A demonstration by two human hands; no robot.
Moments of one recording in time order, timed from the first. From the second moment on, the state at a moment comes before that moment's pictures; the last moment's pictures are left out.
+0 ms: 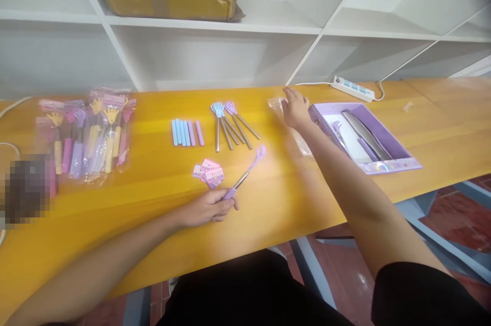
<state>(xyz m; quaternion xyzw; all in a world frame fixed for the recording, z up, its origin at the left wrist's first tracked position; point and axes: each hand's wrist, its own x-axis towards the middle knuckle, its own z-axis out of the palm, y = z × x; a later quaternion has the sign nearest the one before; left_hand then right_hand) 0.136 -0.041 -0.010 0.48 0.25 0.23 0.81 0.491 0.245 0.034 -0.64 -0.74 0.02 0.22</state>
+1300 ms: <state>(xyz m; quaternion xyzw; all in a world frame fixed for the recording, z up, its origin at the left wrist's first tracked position) 0.161 -0.094 0.032 0.40 0.12 0.29 0.86 0.364 -0.014 0.127 -0.35 -0.58 0.51 0.54</state>
